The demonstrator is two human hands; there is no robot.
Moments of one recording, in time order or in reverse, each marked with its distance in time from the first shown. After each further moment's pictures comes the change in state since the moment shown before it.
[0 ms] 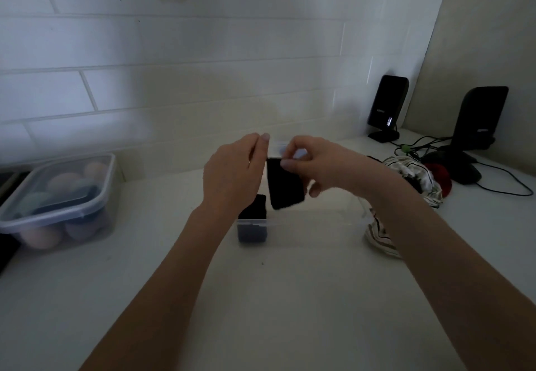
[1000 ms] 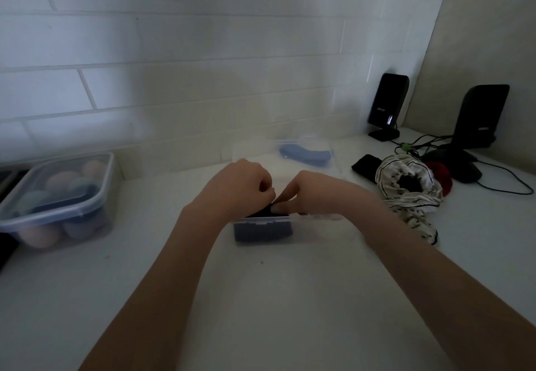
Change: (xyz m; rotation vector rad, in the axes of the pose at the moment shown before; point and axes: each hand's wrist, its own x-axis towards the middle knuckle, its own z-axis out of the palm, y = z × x) left_hand -0.001 -0.007 -0.001 0.305 -0.610 0.062; right_hand 0.000 0.019 0.025 -0.485 -0.171 0.093
